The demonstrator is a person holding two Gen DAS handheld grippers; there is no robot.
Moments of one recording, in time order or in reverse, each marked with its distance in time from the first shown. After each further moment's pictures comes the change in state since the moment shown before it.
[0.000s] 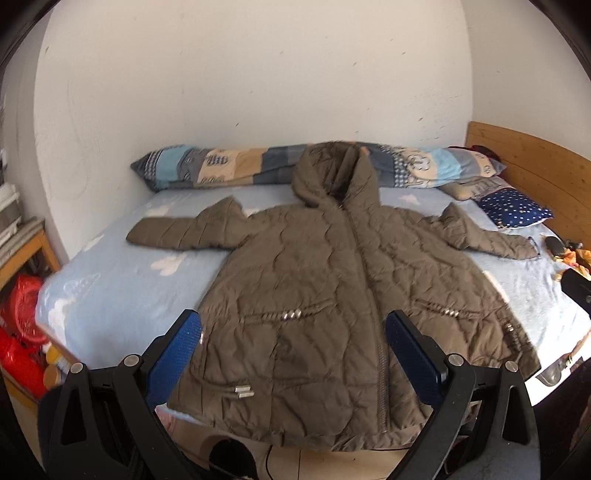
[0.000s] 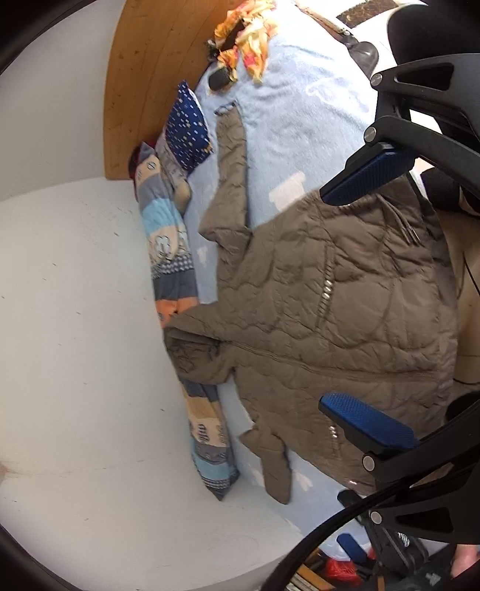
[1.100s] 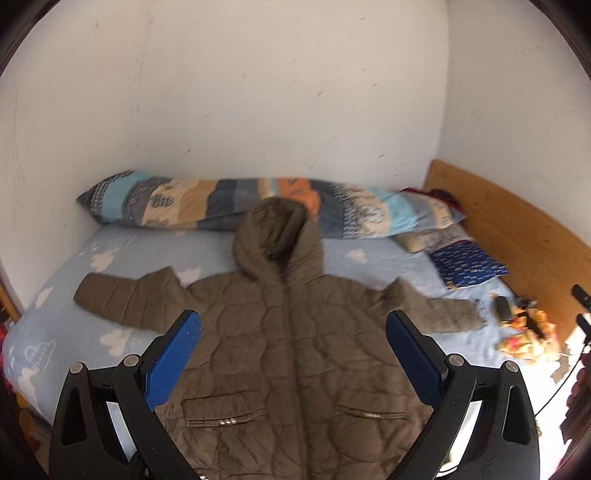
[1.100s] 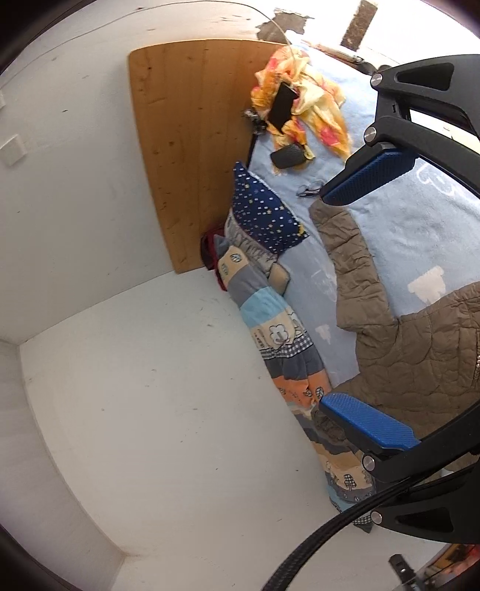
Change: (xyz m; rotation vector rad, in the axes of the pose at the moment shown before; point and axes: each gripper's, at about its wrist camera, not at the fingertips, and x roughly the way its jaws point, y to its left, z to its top) left arm 0.043 -0.017 0.180 -0.086 0.054 -0.185; right arm -0.053 -0.193 0.167 0.340 -0.247 -0.159
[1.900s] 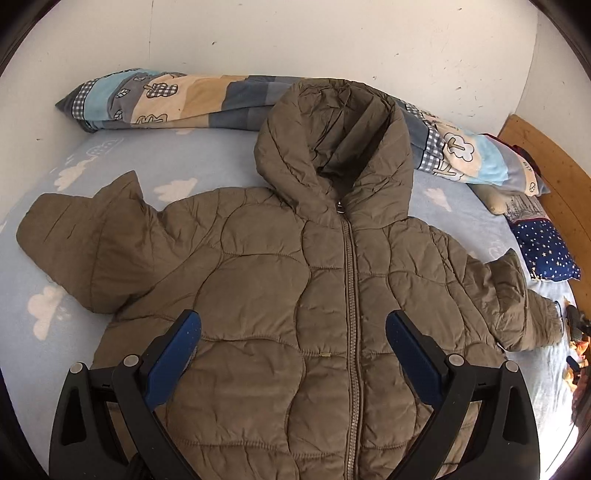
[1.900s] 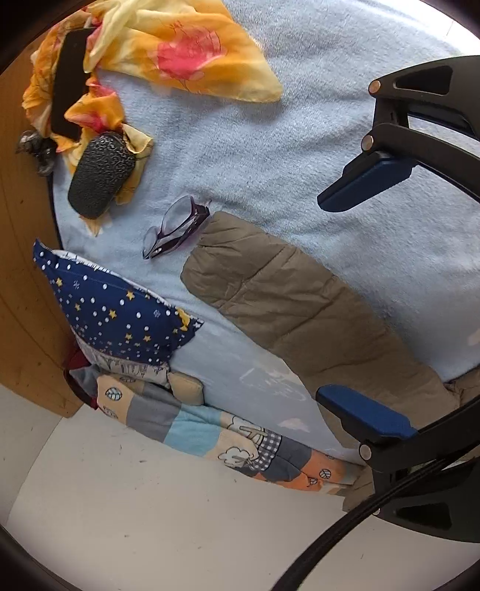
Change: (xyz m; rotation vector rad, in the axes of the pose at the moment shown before) left arm 0.305 0.058 -0.039 -0.129 0.303 0.087; right arm 0.330 -0.165 -0.070 0.504 0.446 -0.171
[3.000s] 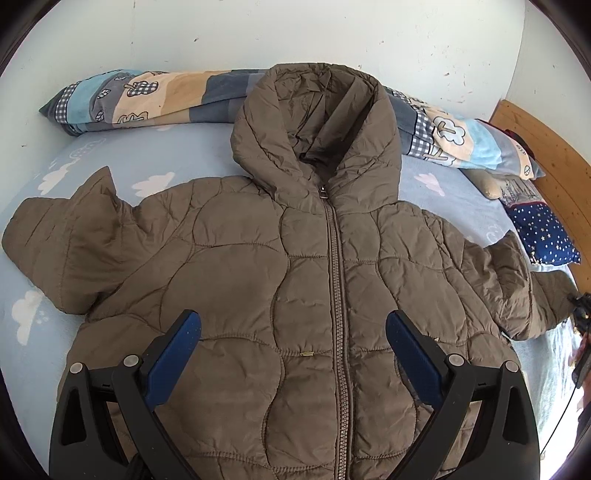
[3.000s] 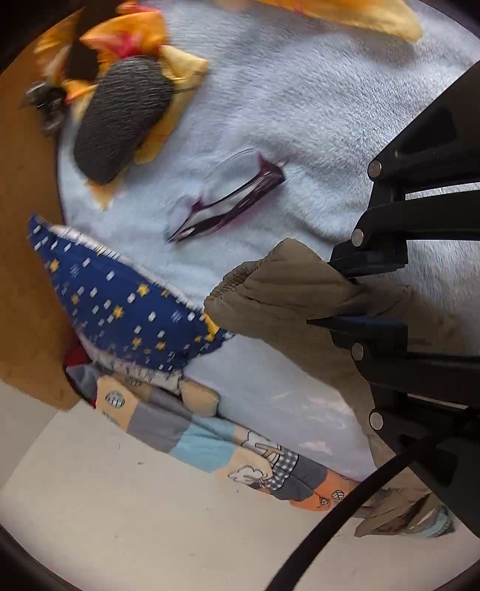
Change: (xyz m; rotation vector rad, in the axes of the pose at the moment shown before) left arm 0.021 -0.017 -0.007 0.040 0.014 -0.027; right arm 0.060 0.006 0.047 -0.122 -0.075 0.013
